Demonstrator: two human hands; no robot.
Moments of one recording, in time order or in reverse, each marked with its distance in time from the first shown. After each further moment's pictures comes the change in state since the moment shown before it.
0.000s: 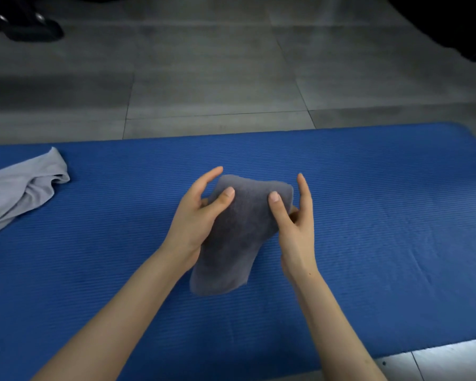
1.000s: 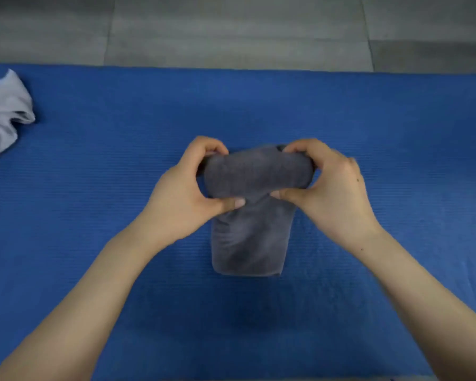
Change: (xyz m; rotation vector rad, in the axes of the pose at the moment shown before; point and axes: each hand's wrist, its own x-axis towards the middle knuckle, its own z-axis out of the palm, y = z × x) left_hand 0.056 -0.038 -0.023 0.581 -0.059 0.057; right_hand 0.095 -0.004 -0.009 -0.935 -0.320 -0.315
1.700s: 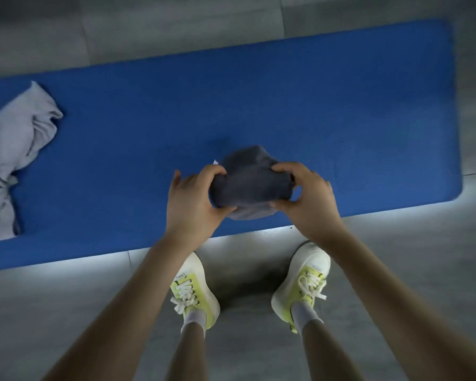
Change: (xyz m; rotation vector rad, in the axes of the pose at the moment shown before) left_hand -0.130 0.244 -0.006 0.351 -0.050 -0.081; right_hand -0.152 -0.092 -0.213 0.062 -0.190 0.402
